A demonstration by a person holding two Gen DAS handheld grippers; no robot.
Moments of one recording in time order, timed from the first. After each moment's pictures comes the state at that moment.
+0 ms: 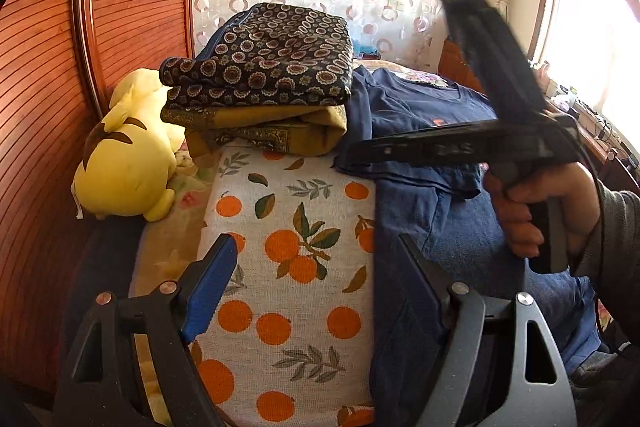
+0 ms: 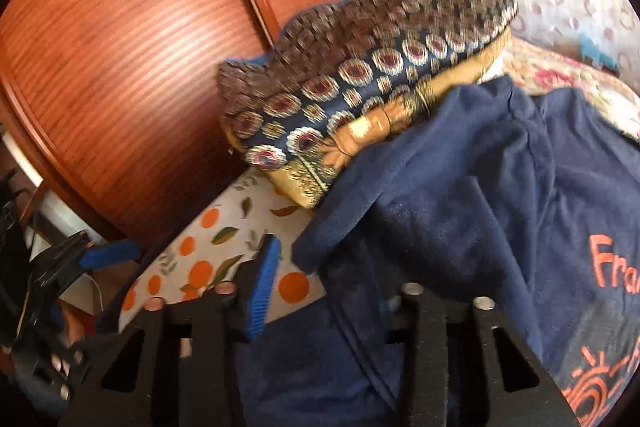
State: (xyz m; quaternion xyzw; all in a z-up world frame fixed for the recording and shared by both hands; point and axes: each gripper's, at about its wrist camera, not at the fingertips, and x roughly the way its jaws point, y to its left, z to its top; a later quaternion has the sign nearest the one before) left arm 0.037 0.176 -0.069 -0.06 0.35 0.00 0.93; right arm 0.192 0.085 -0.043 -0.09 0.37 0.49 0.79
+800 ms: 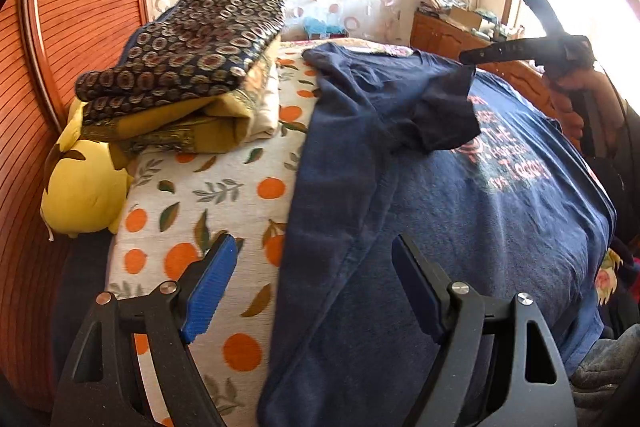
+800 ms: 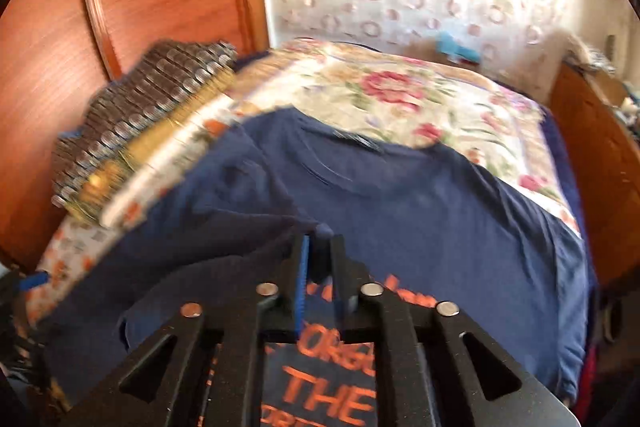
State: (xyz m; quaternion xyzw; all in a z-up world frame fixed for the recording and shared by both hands) left arm 0.069 0.111 -0.080 -0.01 0.38 -0.04 0.92; right arm 0.262 -0.053 -0.032 -0.11 0.35 0.26 0.89
